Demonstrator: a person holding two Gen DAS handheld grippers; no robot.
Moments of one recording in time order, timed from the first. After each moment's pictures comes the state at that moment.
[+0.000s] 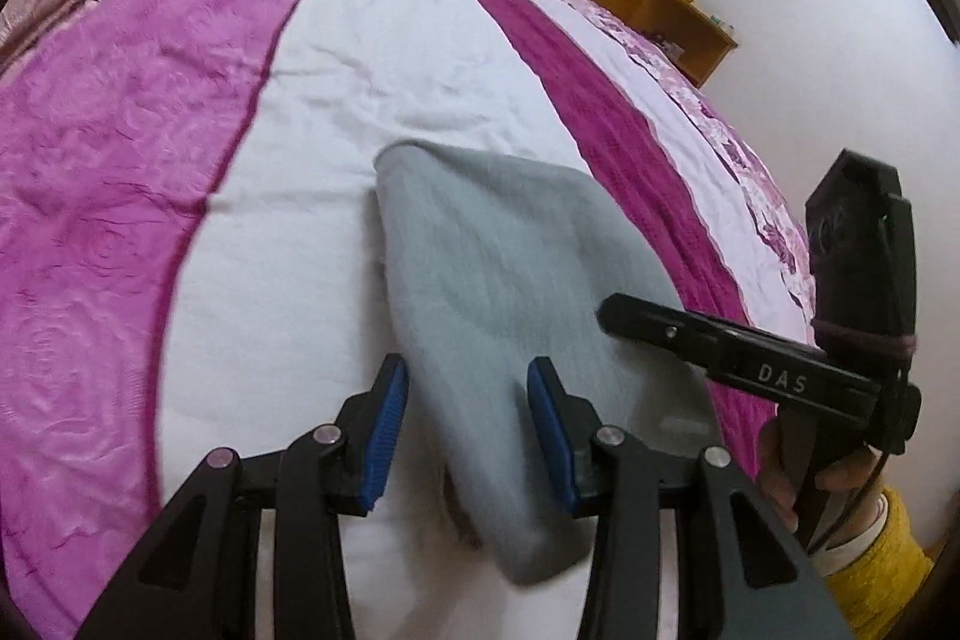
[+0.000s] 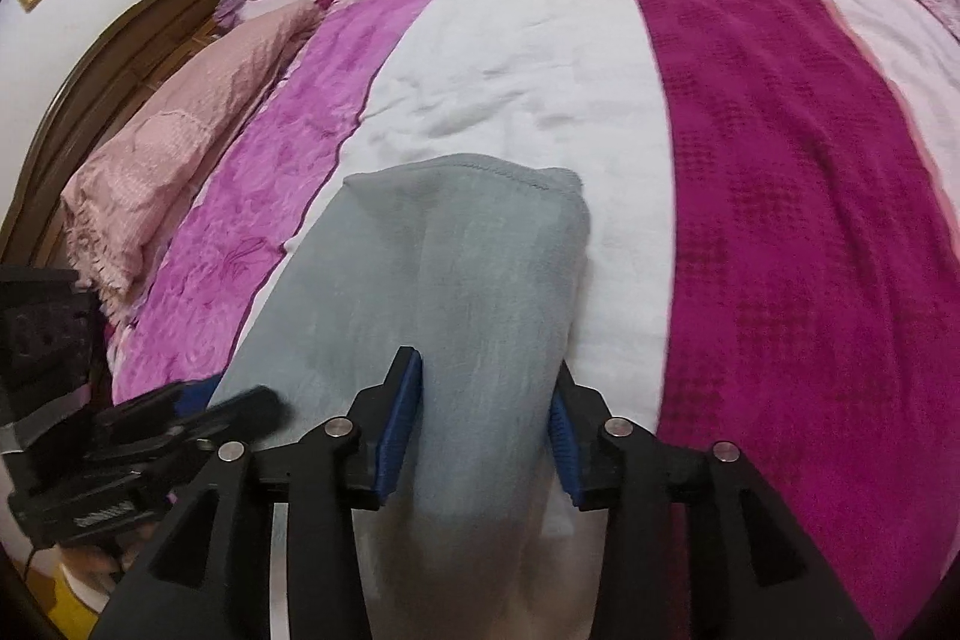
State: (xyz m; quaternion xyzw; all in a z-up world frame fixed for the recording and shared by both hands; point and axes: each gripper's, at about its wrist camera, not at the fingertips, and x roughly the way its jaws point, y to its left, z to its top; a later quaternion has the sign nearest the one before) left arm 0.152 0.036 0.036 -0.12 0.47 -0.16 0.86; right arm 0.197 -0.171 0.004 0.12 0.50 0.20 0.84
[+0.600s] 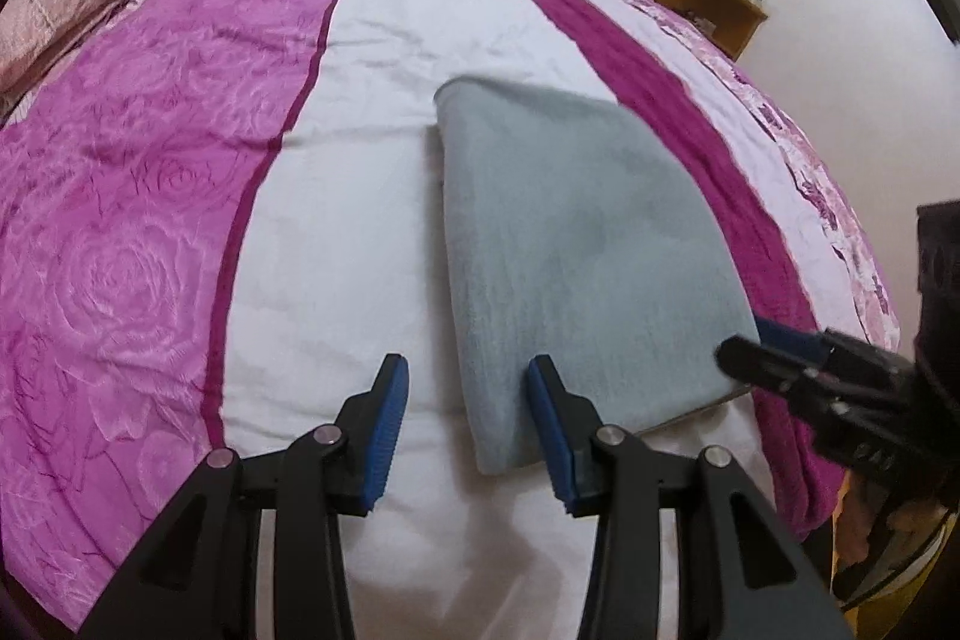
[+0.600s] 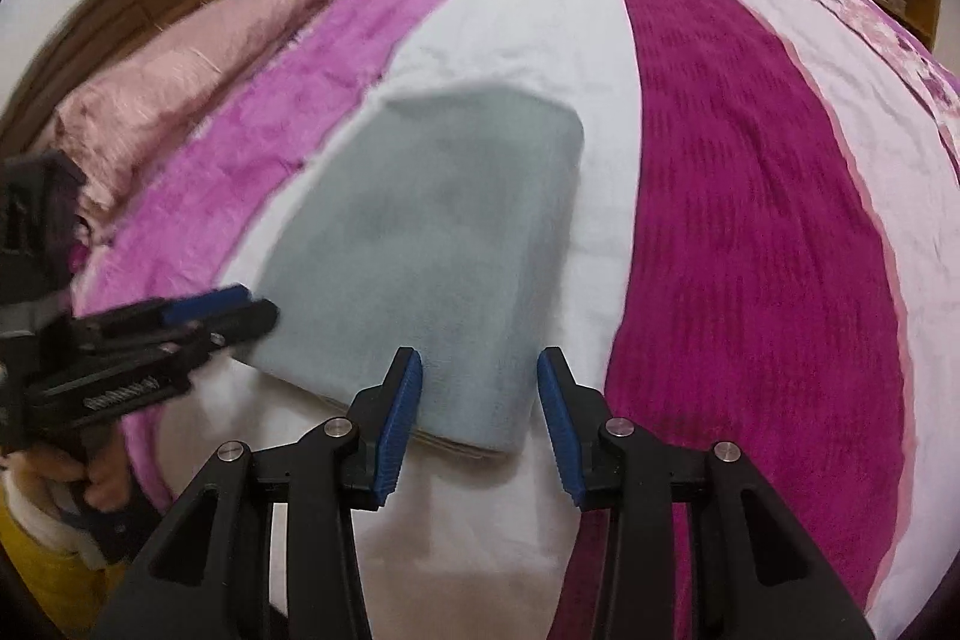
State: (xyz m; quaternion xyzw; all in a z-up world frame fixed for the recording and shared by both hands) left arm 0.112 0.041 0.017 -0.07 0.49 -0.11 0.86; right arm 0.114 -0.160 0.014 0.04 0.48 0.18 0.86
